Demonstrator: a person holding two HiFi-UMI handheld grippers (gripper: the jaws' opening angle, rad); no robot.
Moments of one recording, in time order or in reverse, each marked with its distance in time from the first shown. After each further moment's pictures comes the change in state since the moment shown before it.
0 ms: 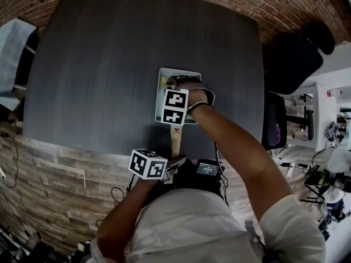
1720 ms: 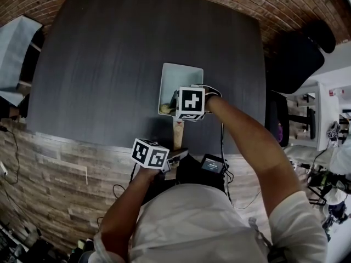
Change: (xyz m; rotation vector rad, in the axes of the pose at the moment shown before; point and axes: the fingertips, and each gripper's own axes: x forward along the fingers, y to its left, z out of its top) left arm 0.003 0.000 0.002 0.008 0.016 -0.025; right arm -0.066 0.102 0.016 0.120 -0.230 0.722
